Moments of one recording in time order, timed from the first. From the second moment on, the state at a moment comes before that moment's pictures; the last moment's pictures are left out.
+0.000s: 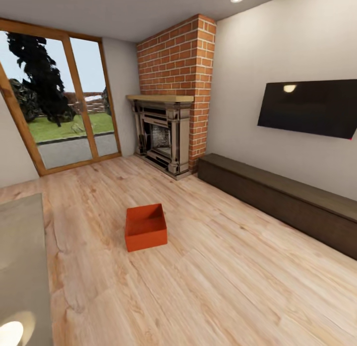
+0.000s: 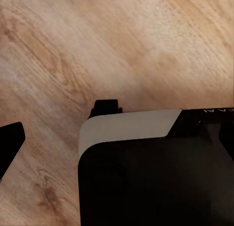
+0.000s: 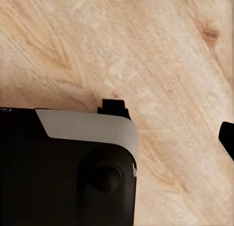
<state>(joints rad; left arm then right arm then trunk) -0.24 -0.04 -0.01 0.00 -0.03 -0.05 0.07 -0.27 0.01 0.61 0.03 -0.53 -0.03 -0.05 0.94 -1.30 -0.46</state>
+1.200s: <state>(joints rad) -0.24 -0.04 -0.01 0.00 -0.03 -0.05 0.07 -0.27 0.01 0.61 0.03 -0.53 -0.03 -0.05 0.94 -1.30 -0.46</state>
